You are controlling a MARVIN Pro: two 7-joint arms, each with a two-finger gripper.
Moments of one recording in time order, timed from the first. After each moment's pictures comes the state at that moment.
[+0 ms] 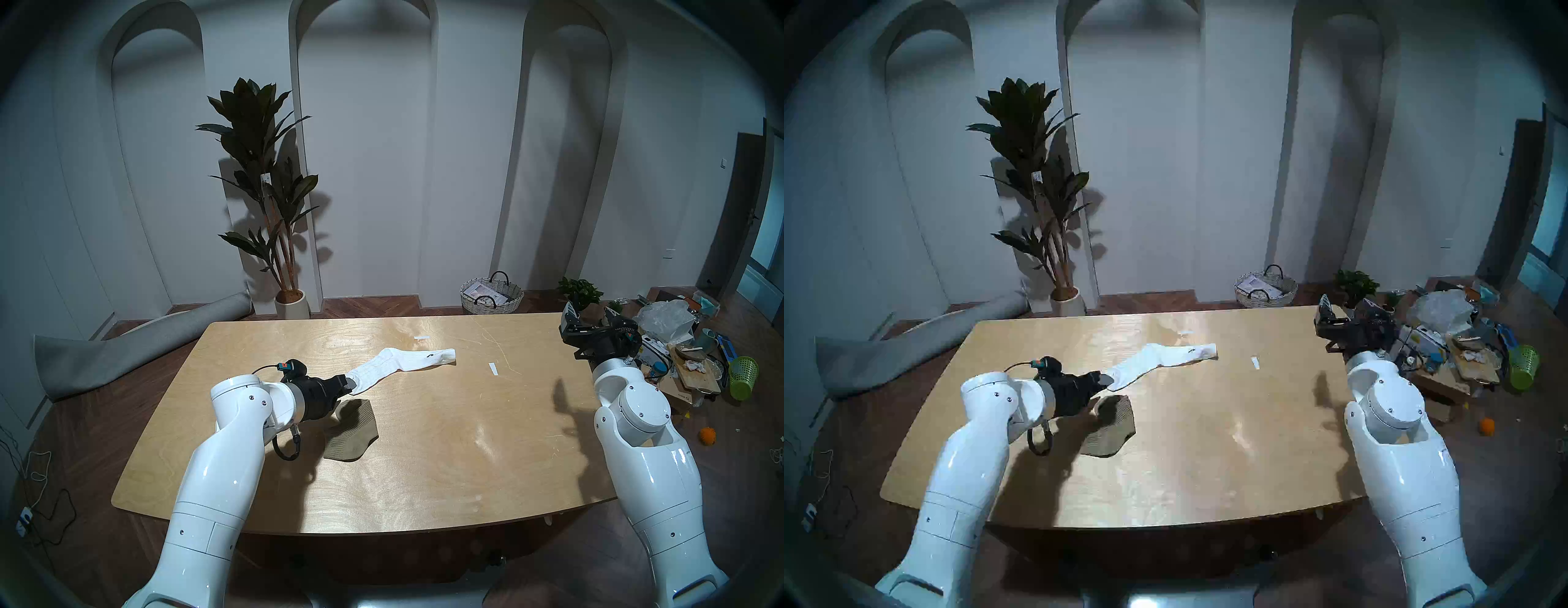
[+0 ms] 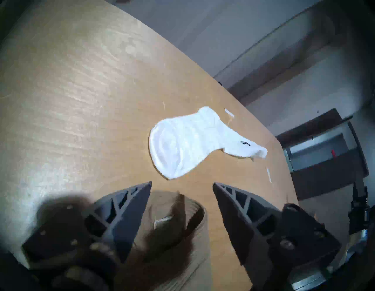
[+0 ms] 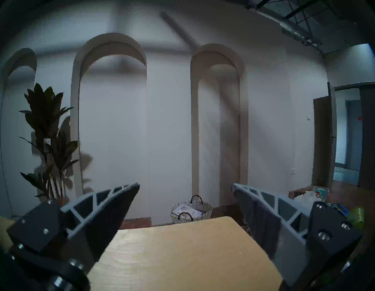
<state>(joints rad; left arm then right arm) 1.47 -1.36 -1.55 -1.59 -1.05 0.95 0.18 -1.65 -1.14 1.69 -1.72 0.44 -0.05 -0.09</state>
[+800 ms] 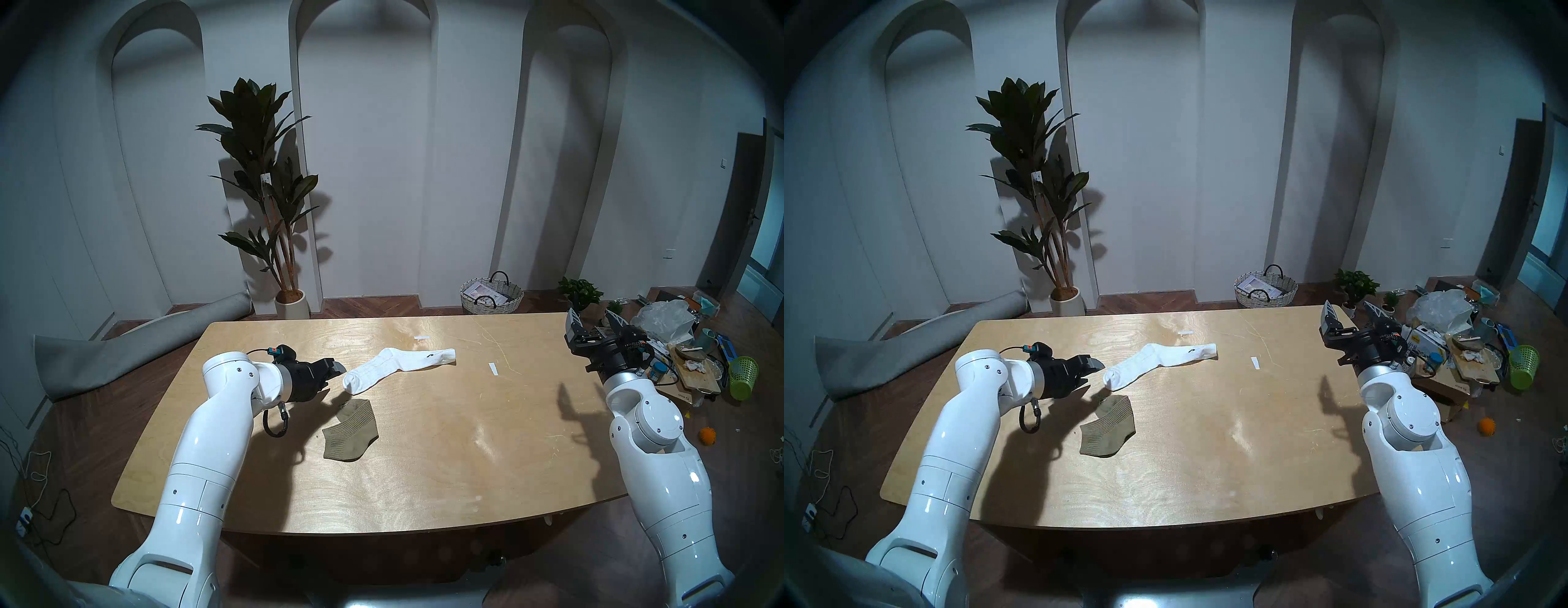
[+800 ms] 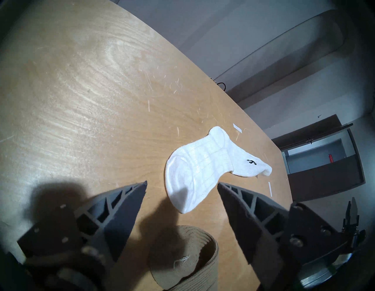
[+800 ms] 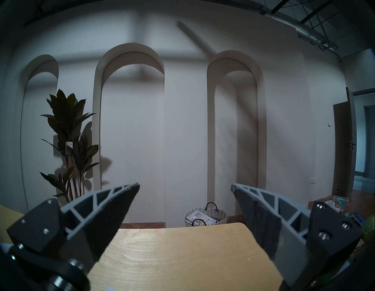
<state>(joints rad) 1.35 -1.33 -1.55 -1.45 -1.11 0.96 0.19 -1.68 -1.11 1.73 -1.67 0.48 -0.14 0.04</state>
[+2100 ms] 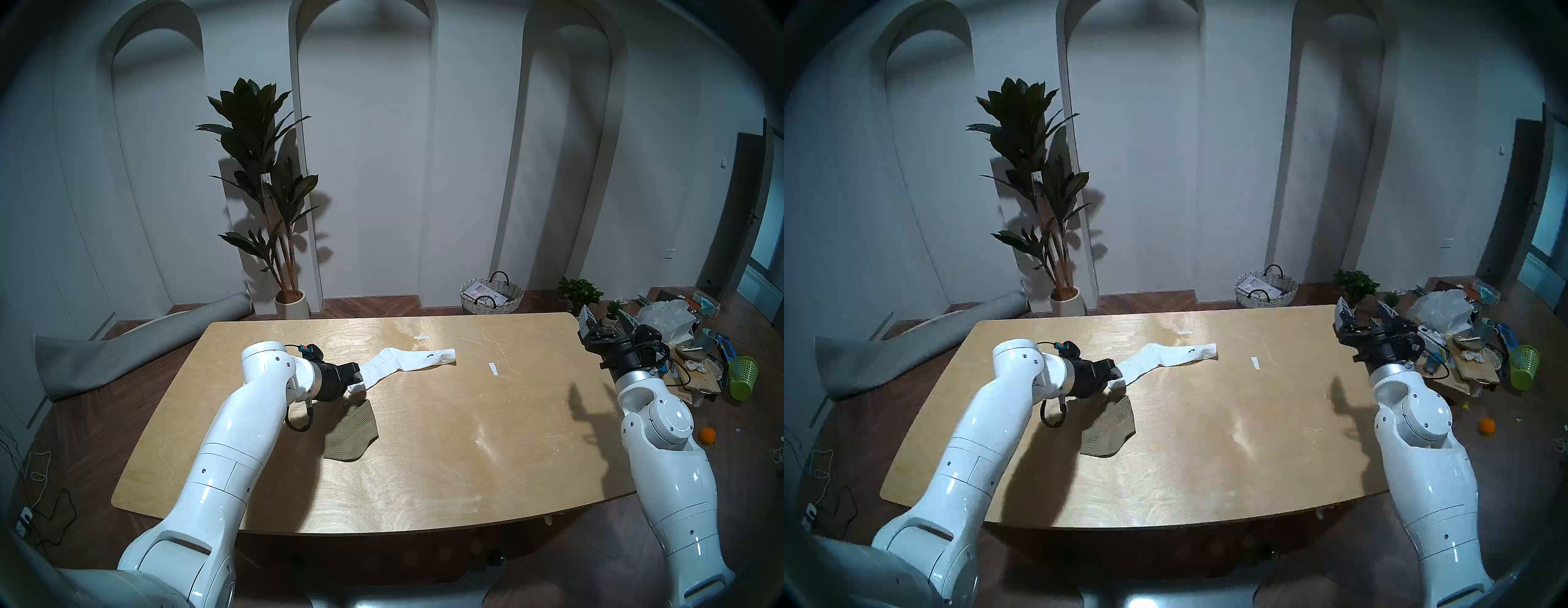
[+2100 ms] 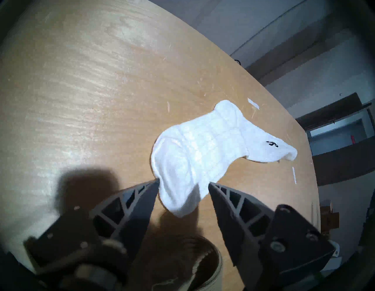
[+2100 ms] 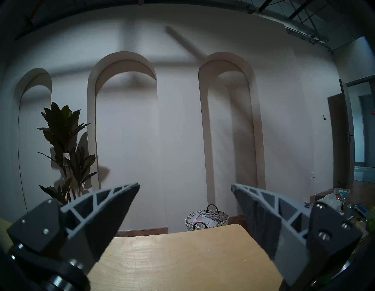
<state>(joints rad) 1.24 -1.37 -1.42 -1.34 -1.10 0.96 0.33 -1.68 -1.11 1.79 -1.65 0.57 -0.15 0.08</state>
